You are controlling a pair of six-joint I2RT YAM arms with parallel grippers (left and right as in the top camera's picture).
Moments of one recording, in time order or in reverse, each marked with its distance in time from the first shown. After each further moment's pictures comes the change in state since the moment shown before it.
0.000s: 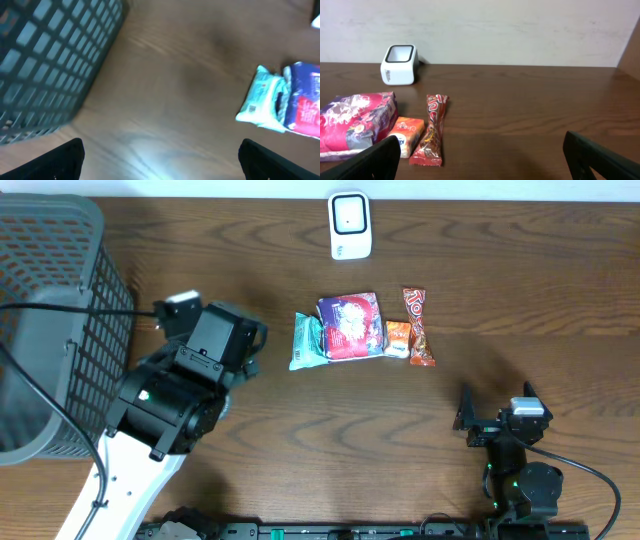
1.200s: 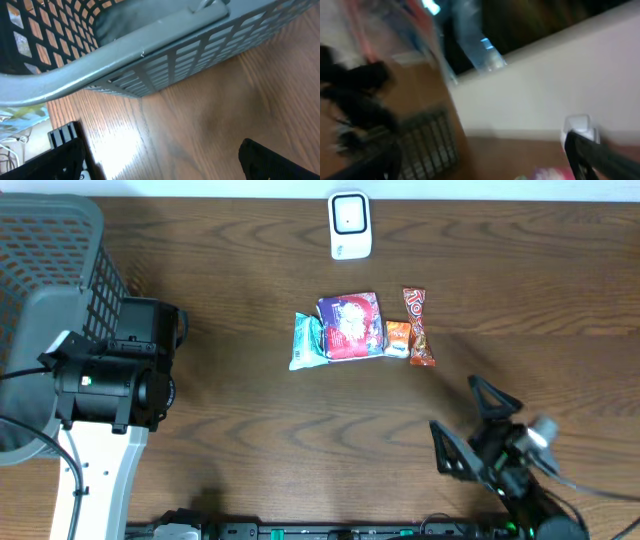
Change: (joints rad) left arm 0.385 0.001 -0.020 -0.181 -0.128 -0.397; right arm 0.000 0.000 0.003 0.627 -0.647 0.690
